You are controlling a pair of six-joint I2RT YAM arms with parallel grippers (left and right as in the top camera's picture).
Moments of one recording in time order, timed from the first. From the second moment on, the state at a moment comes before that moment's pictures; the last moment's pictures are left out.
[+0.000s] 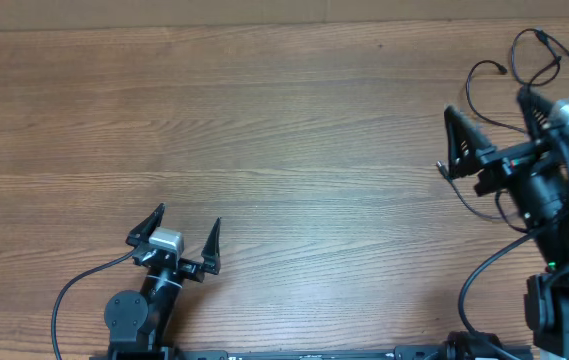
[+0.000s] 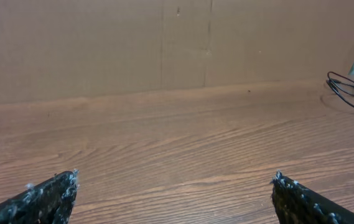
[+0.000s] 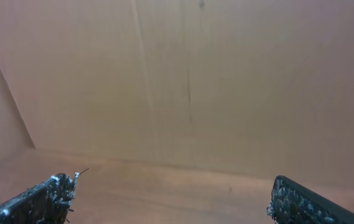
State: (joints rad) left arm -0.01 0.01 0.01 -0.05 0.28 -0.03; right arm -0.05 0.75 0.98 -0.24 -0.37 0.12
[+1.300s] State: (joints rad) left arm -0.01 0.01 0.01 -0.05 0.28 -0.03; right arm -0.05 0.36 0.02 1.04 -0.31 0.12
